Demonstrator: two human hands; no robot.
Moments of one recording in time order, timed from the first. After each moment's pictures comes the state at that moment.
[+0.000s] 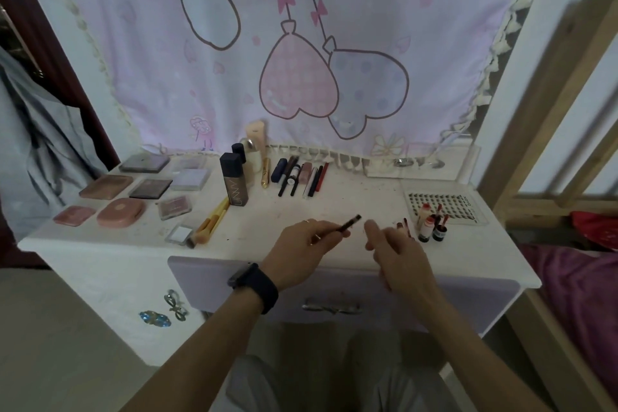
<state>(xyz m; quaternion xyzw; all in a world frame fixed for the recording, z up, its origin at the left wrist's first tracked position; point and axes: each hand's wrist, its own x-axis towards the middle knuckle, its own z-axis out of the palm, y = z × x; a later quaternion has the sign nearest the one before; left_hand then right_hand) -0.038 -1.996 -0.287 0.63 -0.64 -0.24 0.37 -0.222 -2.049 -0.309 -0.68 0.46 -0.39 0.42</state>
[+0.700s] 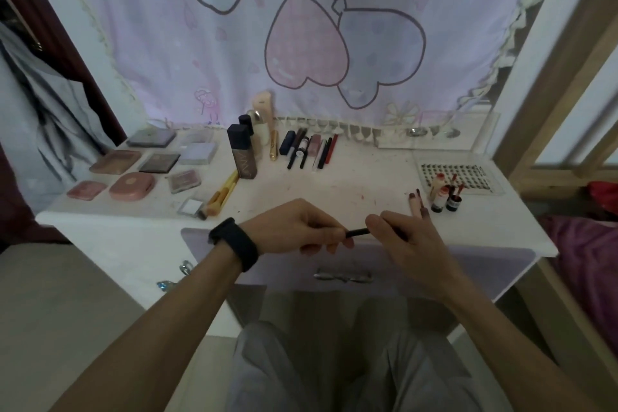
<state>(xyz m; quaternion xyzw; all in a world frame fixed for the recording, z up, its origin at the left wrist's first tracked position) -0.005 -1.977 -0.261 0.56 -0.69 -0.41 0.21 -0.230 -2.033 -0.304 -0.80 0.31 -0.35 0.37</state>
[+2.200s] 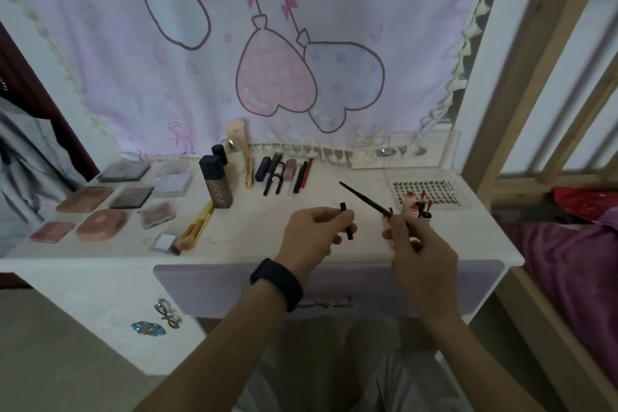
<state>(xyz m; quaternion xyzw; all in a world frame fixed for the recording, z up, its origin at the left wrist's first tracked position) -0.085 -2.006 -0.264 0.64 -0.45 -0.41 0.48 -0.249 -2.028 -0.305 -0.63 0.50 -0.54 0.26</state>
